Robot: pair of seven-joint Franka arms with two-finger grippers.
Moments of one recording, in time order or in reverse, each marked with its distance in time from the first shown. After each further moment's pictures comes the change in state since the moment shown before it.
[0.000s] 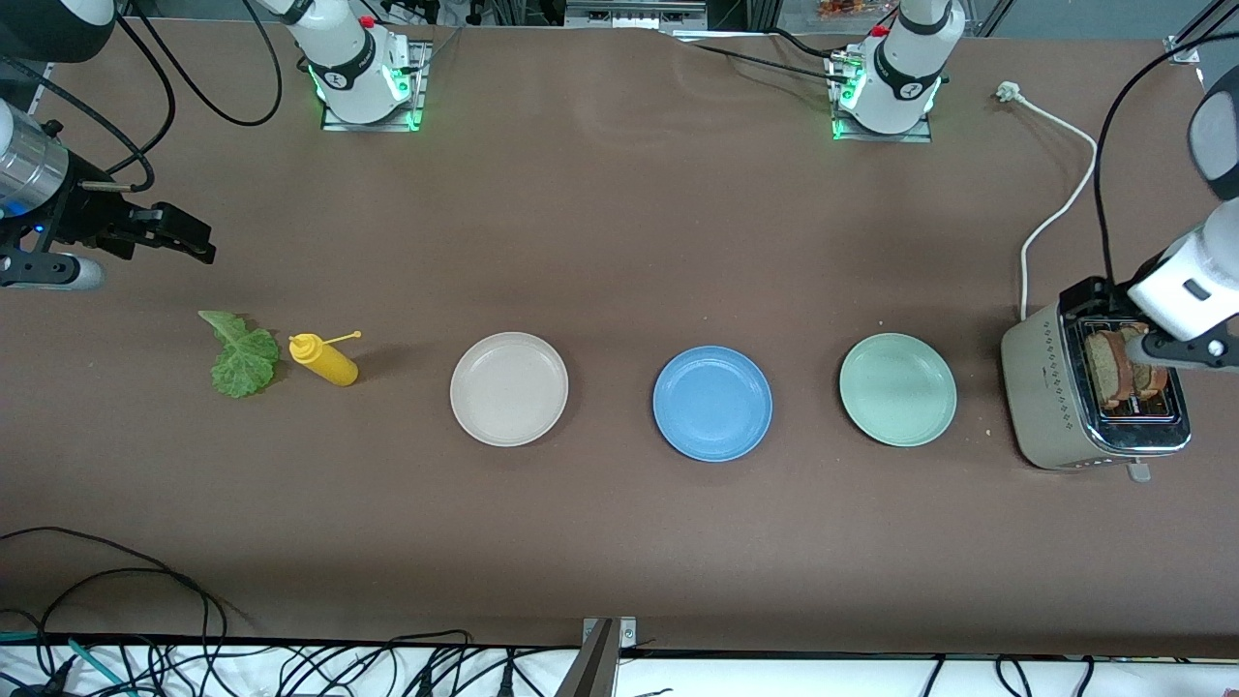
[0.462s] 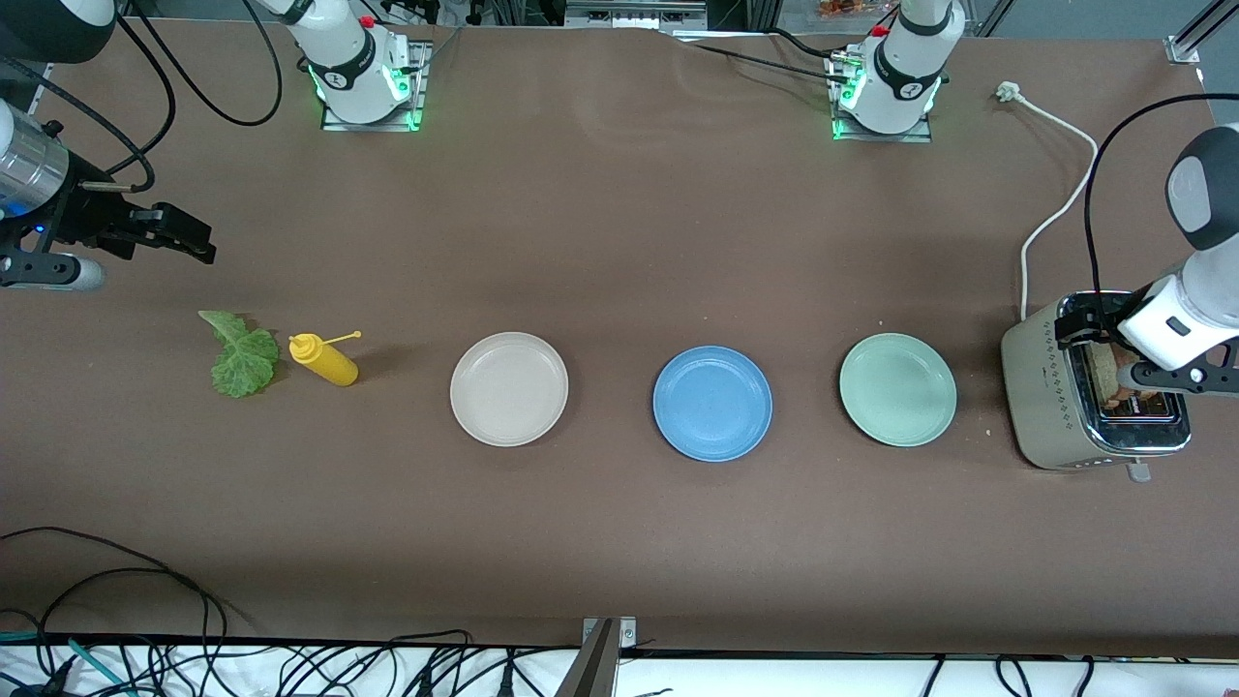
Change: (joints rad) left arm 0.070 0.060 0.003 -0.087 0.000 0.131 0.014; right arm 0.000 0.000 0.000 -0.001 0.000 0.000 0.000
